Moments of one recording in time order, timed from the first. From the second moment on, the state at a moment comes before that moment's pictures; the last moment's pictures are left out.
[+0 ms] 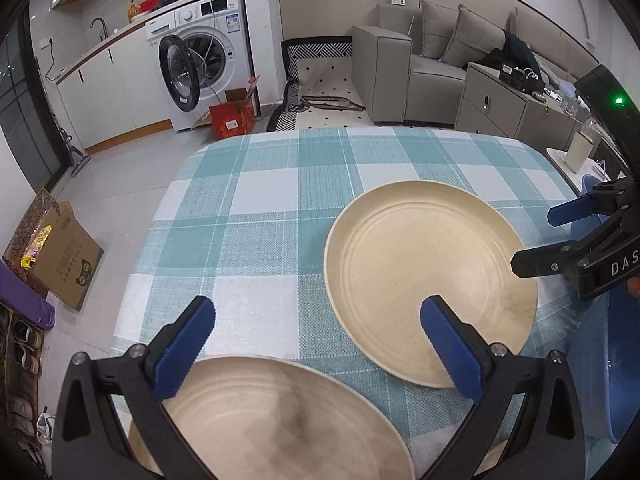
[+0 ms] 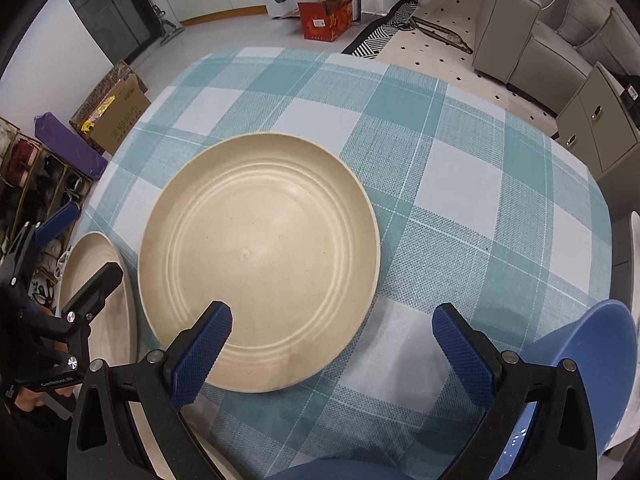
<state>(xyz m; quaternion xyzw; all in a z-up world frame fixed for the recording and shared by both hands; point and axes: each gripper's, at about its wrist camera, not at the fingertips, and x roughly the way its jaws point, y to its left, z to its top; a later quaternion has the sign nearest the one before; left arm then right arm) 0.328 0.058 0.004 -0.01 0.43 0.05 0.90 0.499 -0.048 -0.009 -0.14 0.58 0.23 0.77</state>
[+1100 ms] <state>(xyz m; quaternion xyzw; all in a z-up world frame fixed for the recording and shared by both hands) 0.344 0.042 -0.029 -0.01 0.48 0.01 0.88 0.508 -0.052 -0.044 -0.14 0.62 0.24 0.73</state>
